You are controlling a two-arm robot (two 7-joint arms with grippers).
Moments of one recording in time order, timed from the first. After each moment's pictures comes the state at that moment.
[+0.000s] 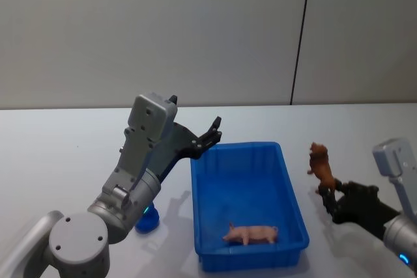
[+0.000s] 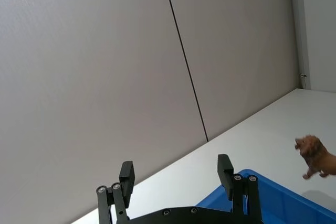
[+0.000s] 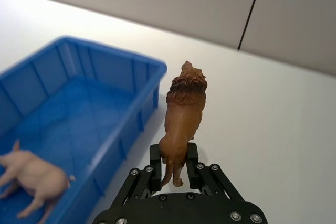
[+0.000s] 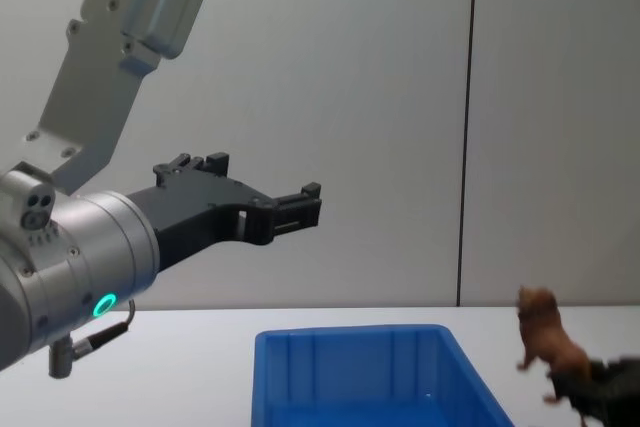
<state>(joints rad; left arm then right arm) -0.24 0.38 0.45 -1.63 -0.20 0.01 -0.01 0.09 0.35 -0.25 -1.54 0.22 0.25 0.29</state>
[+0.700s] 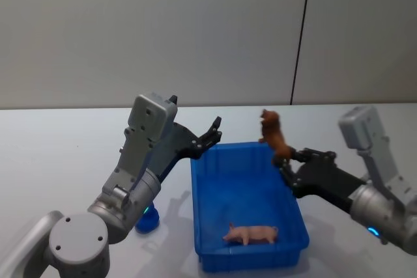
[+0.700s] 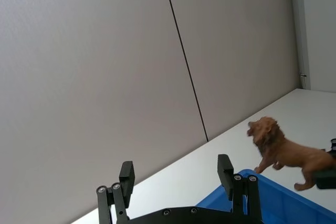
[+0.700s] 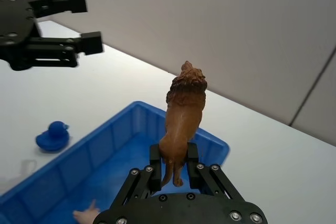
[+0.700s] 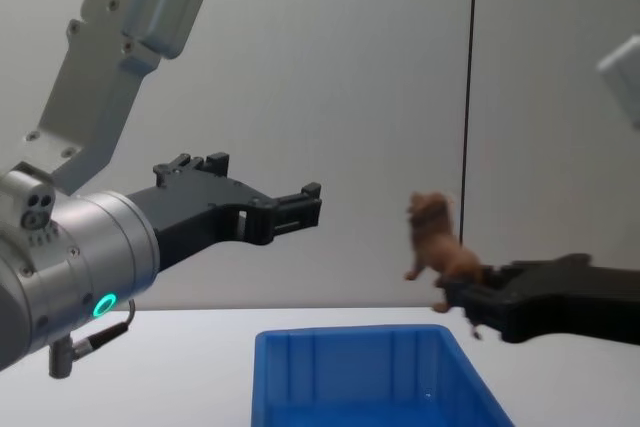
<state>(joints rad) -0.24 0.38 0.45 -1.63 -0.20 0.01 -0.01 0.16 0.30 -0.30 -1.60 0.16 0.21 0.42</state>
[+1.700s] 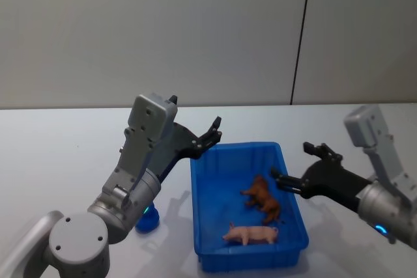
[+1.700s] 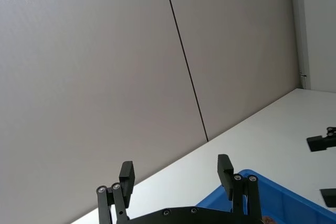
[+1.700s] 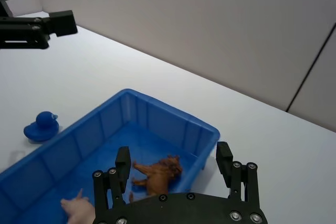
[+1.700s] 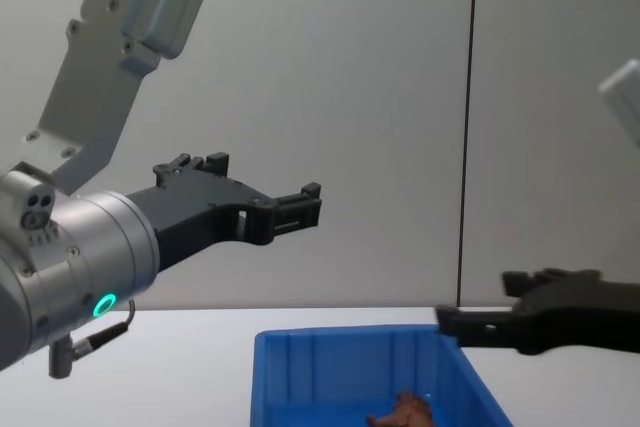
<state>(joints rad) -0.24 0.38 0.45 -1.63 -0.20 0.01 -0.01 0.19 0.30 -0.28 -1.54 0.18 0.23 0.45</state>
